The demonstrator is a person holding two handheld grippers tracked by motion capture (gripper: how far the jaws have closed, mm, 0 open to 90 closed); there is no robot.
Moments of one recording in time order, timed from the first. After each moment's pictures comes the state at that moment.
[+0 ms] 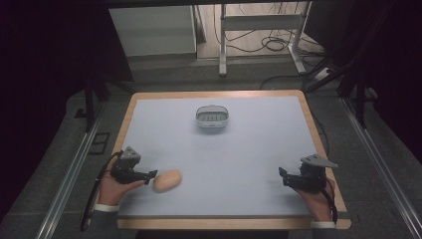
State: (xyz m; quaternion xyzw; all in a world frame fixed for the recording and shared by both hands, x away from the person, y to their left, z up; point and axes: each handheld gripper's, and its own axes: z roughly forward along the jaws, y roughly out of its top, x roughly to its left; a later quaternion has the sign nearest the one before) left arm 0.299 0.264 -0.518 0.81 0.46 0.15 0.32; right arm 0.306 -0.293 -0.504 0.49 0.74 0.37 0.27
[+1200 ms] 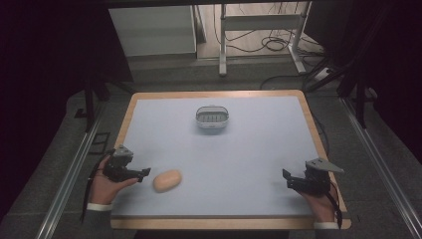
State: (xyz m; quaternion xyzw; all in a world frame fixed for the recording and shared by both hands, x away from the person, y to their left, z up) left arm 0.298 0.279 -0.506 0.81 0.48 0.16 0.30; right arm 0.298 -0.303 -0.509 0.49 0.74 0.39 0.27
